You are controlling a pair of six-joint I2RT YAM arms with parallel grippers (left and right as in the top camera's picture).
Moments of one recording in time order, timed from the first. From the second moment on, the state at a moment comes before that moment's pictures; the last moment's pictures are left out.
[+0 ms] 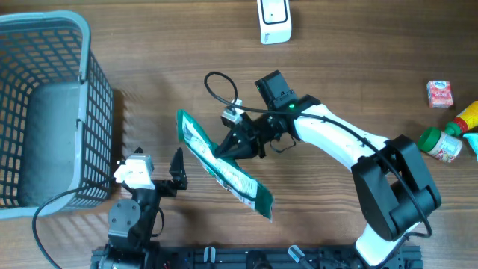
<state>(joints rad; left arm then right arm) -0.16 0.02 0.09 -0.27 -0.03 -0.23 0.55 1.86 1.15 -0.43 -1.56 0.77</state>
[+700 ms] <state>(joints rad) -0.16 0.02 0.09 -0.27 -0.03 -0.23 0.52 1.86 1.11 -0.37 -0.98 0.49</state>
